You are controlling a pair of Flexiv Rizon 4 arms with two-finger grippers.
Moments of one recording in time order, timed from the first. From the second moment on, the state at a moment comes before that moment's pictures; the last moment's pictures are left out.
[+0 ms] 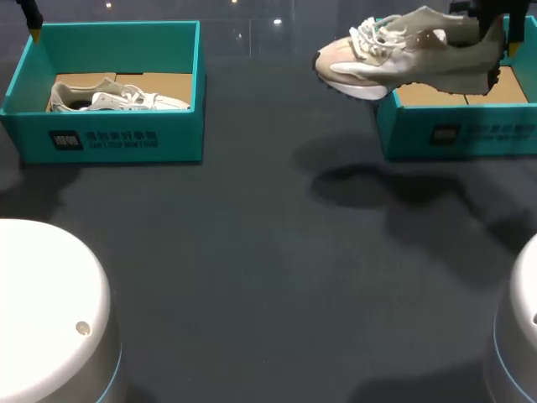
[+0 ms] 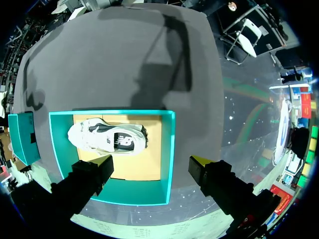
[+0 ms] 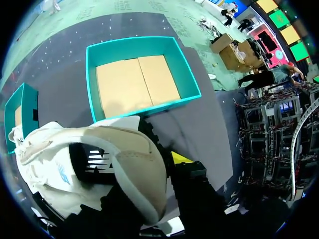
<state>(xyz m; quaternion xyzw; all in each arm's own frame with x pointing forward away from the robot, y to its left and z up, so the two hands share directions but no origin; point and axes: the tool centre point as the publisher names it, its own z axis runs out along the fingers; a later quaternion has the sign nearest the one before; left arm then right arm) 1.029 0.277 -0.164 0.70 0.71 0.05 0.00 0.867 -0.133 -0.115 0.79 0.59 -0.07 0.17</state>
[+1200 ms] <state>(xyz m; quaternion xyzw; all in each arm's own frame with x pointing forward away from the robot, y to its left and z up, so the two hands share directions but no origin) 1.029 0.277 -0.164 0.70 0.71 0.05 0.00 0.783 -0.074 -0.157 0.79 0.57 -0.05 0.19</state>
